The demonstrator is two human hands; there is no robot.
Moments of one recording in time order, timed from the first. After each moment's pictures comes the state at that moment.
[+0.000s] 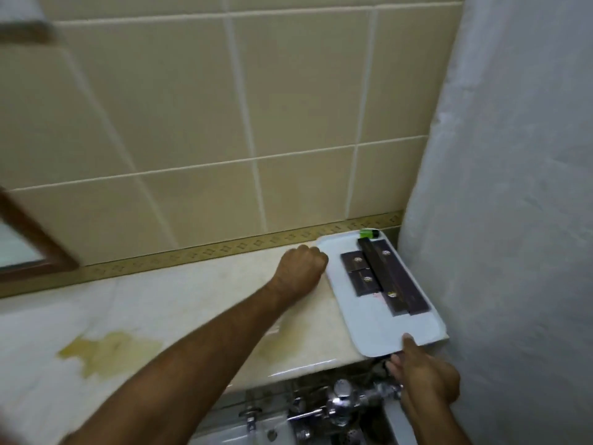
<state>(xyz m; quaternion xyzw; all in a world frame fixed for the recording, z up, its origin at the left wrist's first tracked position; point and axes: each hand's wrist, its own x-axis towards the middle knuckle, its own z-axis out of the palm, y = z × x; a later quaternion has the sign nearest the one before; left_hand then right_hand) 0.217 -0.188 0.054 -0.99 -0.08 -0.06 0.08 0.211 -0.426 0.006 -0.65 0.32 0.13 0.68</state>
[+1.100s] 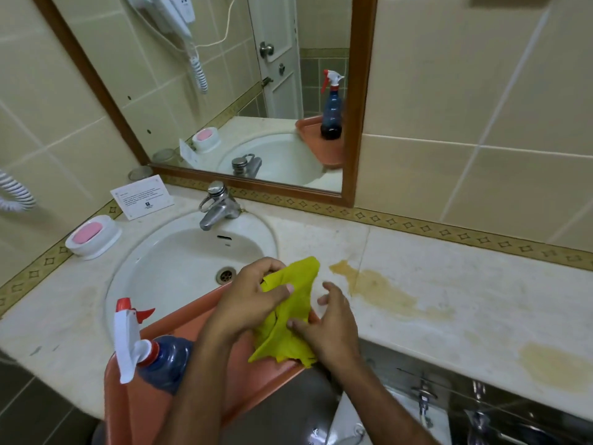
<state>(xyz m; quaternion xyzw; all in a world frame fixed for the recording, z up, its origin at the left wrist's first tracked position) -0.297 -0.032 0.124 -0.67 -0.49 -0.25 -0.50 -0.158 -0.106 0.037 -0.76 -0.43 0.32 0.37</state>
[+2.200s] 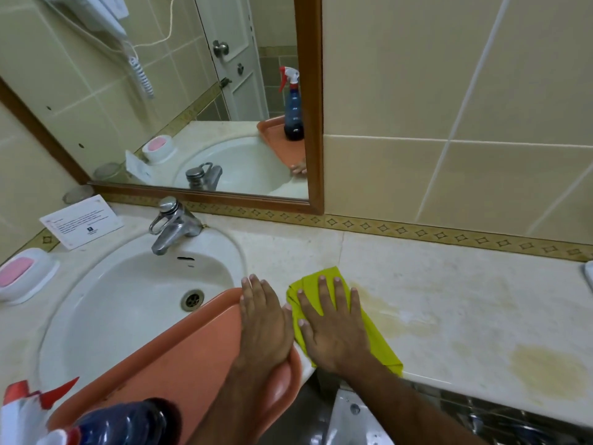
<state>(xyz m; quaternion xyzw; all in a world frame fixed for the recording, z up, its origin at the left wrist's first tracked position) -0.222 -0.007 0.000 -0.83 -0.56 -0.04 -0.10 -0.094 -0.071 -0.028 -0.77 -0.64 0.05 0.08</state>
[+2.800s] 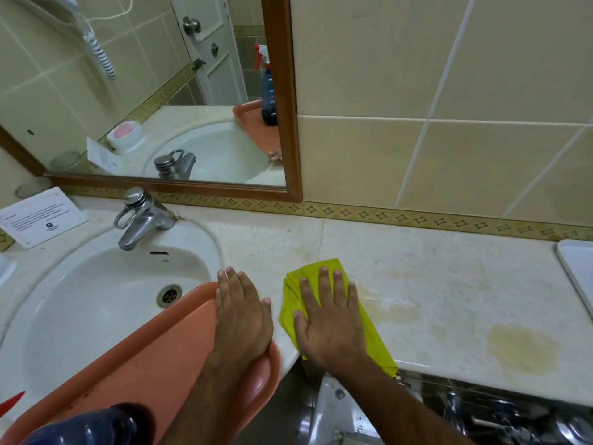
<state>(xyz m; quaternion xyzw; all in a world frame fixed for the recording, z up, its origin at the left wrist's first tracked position) -0.220 -0.005 0.002 -0.84 -0.54 -0.03 -0.09 -0.079 -0.089 -0.038 -0.81 -0.58 0.03 0.12</state>
